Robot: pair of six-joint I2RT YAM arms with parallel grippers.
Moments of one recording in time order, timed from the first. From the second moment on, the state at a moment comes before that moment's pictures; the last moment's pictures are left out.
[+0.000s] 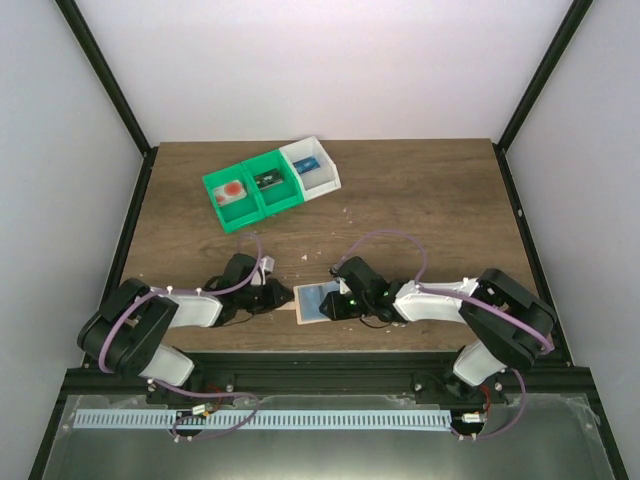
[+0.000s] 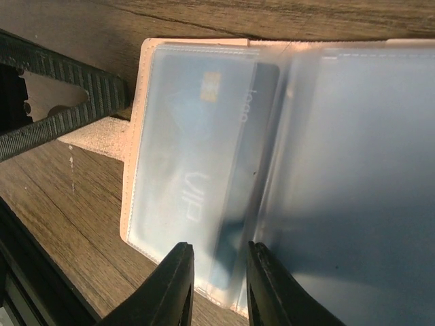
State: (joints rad) left arm -0.54 1.46 0.34 0.33 0.47 -0.86; right arm 0.89 1.53 0.61 0.03 -0.26 0.71
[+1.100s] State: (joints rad) left arm -0.61 1.38 0.27 0.46 0.54 -1.00; right arm 0.90 1.60 0.69 -0.04 -0.17 0.71
